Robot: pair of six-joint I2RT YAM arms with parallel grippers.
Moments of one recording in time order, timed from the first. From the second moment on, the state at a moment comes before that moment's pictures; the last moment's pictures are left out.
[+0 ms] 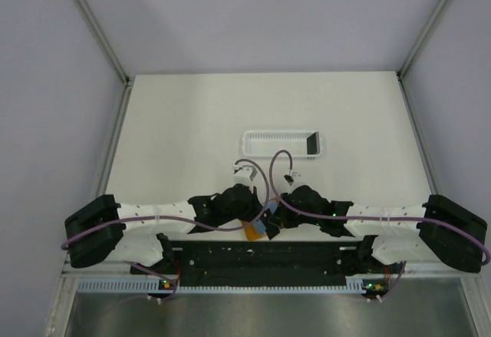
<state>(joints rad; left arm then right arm) -1.14 1.31 0.56 0.08 -0.21 -0.84 1.07 1.20 0.36 0.15 0.03 0.92</state>
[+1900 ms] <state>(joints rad) -1.16 1.31 0.70 0.12 -0.17 -0.78 1.10 0.91 0.26 -0.10 0.29 1.18</state>
